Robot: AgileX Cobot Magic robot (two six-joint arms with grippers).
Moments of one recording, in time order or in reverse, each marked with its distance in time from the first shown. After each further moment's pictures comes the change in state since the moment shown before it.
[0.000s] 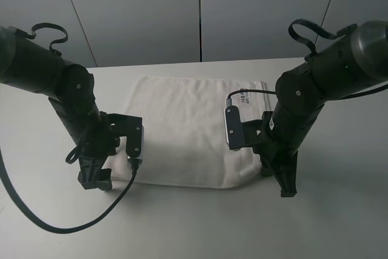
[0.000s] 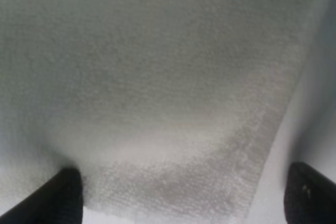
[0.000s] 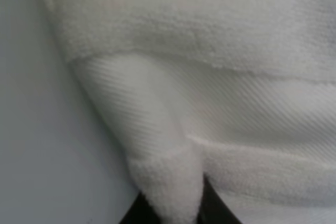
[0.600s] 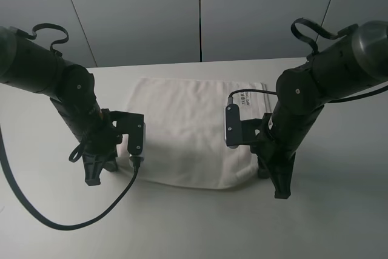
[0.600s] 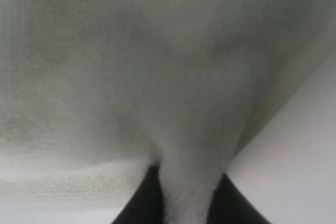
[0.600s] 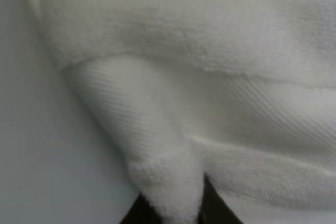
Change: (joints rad) left arm 0.000 0.002 -0.002 0.015 -0.053 0.006; right arm 0.000 0.000 0.000 0.089 -0.006 0.000
